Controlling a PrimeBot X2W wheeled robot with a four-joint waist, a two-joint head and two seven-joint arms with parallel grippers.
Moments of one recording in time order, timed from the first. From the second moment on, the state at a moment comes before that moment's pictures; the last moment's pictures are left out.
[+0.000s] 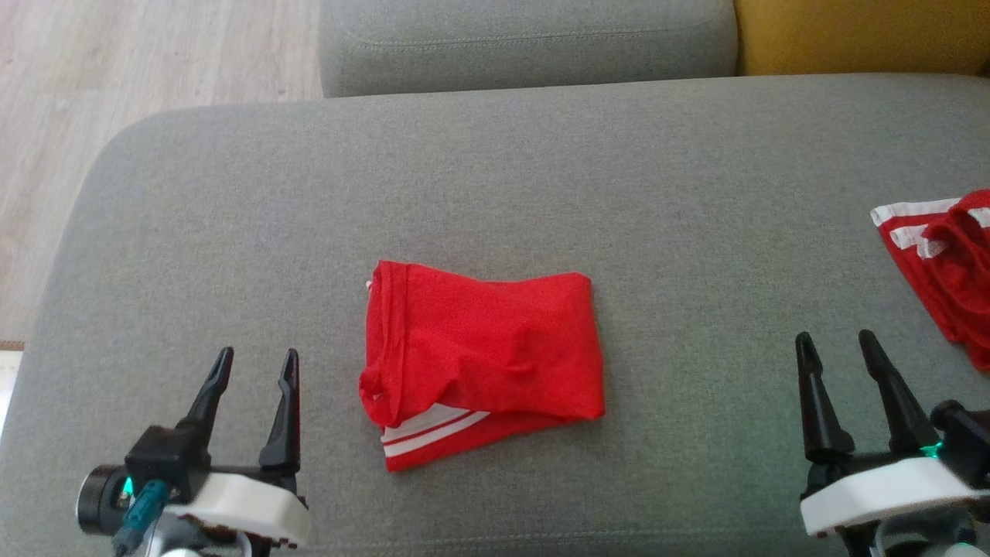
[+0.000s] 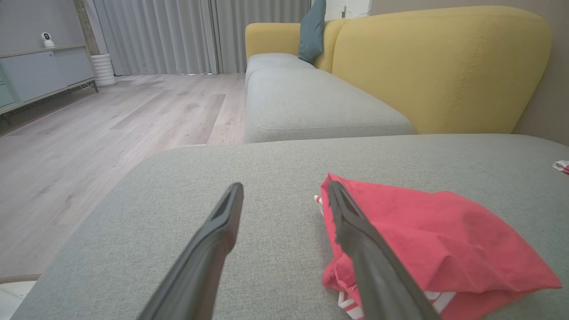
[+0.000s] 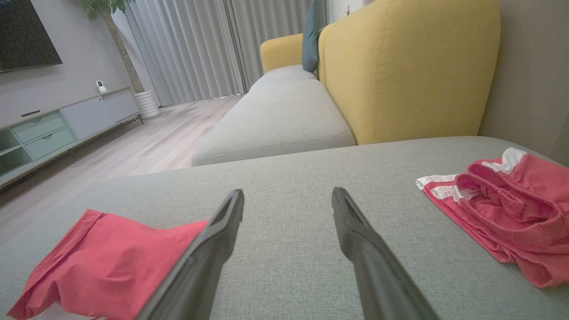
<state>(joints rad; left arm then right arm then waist) 0.10 0.21 -0.22 0.00 -0.22 0.11 -0.19 0.18 -0.05 -0.04 -0.15 0.23 0.13 0.05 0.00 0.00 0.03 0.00</state>
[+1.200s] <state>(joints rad) -0.08 0.12 -0.22 -0.01 -0.17 0.05 -0.25 -0.13 -0.05 0.10 0.39 0.34 0.13 0.17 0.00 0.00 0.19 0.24</state>
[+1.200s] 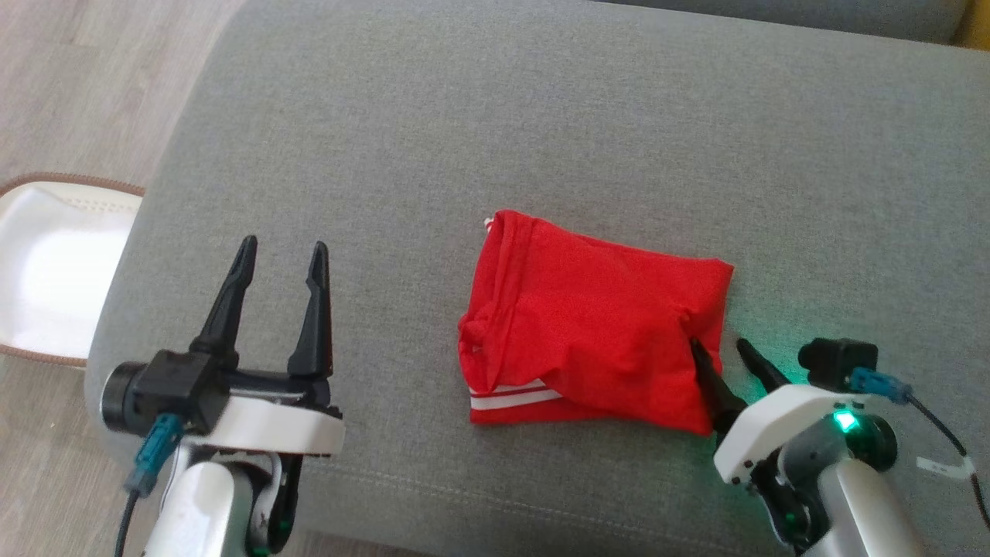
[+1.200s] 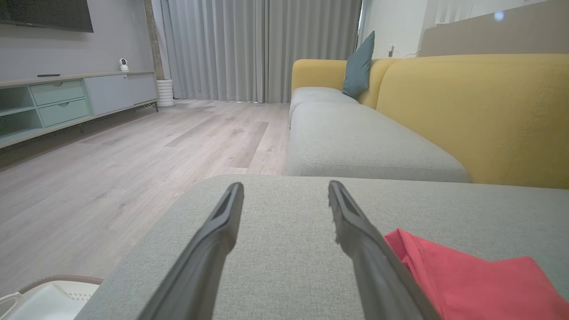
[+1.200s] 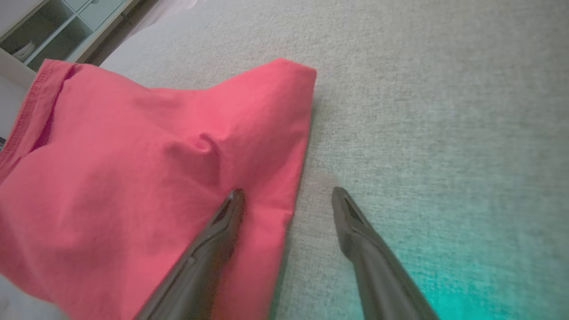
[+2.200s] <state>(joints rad) -0.07 0.09 -0.16 -0.03 -0.12 -0.01 -0.26 -0.12 -0.16 0.11 0.21 0.31 0.13 0.27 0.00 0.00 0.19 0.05</state>
